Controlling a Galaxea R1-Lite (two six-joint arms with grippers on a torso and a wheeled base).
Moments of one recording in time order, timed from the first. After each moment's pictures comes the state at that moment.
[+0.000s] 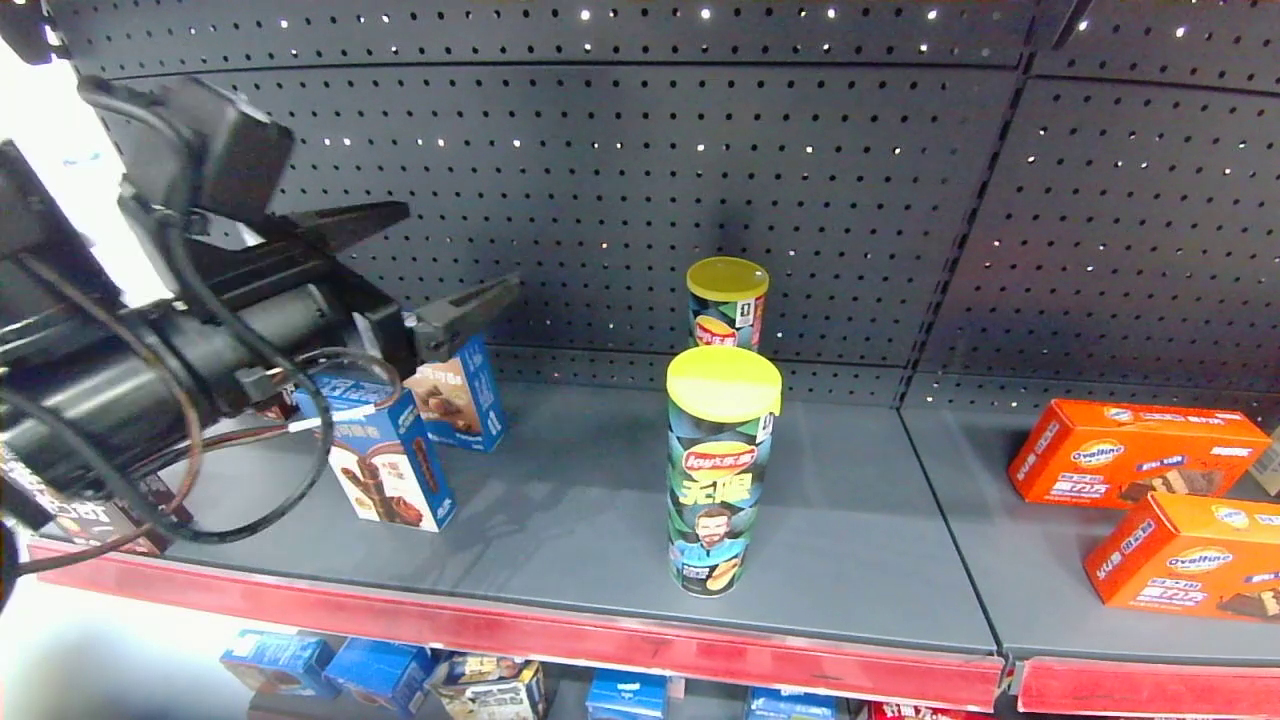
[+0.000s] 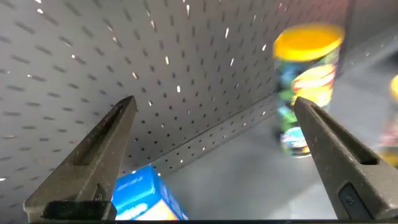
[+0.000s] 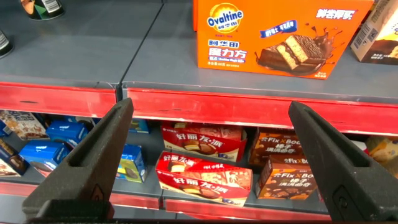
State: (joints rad) left arm -0.30 1.45 -0.78 -0.83 -0.26 0.23; right arm 0.00 0.00 0.00 0.00 -0.02 0.00
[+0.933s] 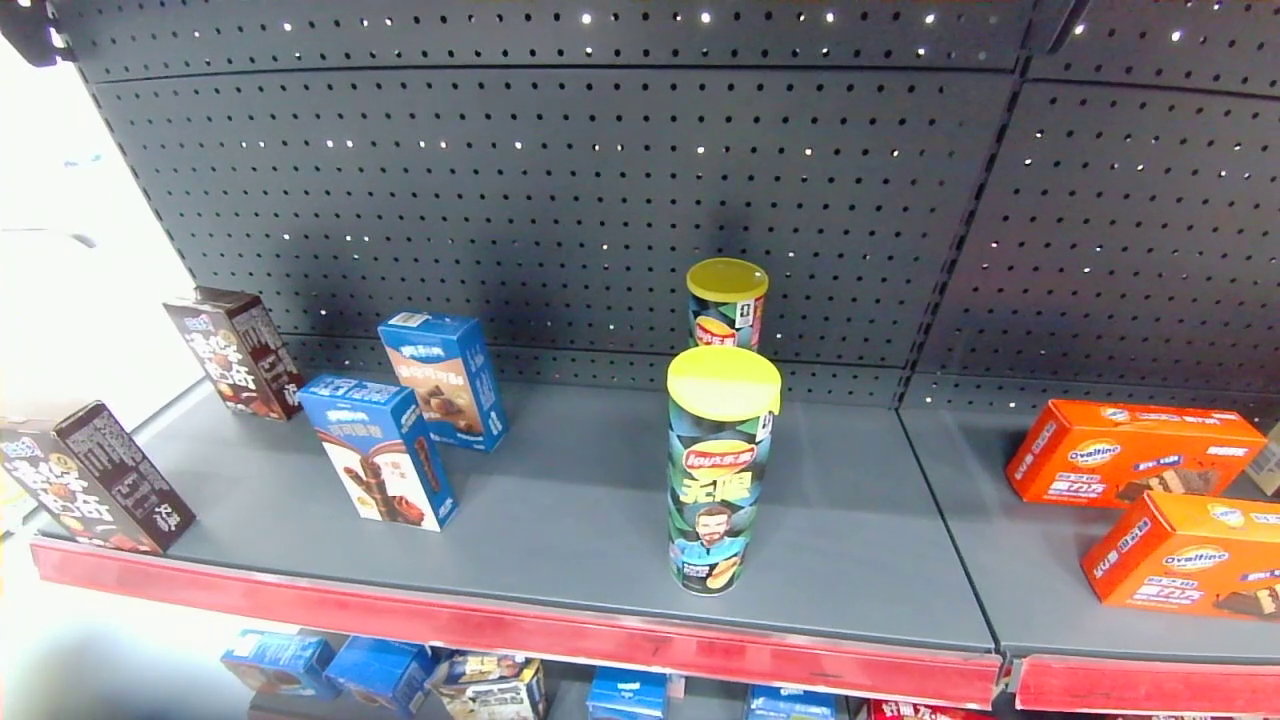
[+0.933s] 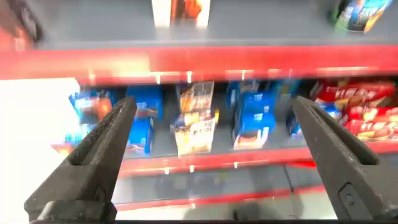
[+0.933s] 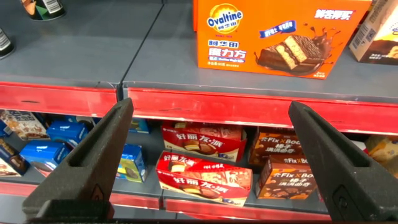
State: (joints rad) left arm -0.11 0.18 -0.08 0.03 -0.11 -0.06; right arm 0.00 0.00 0.00 0.00 -0.02 0.00
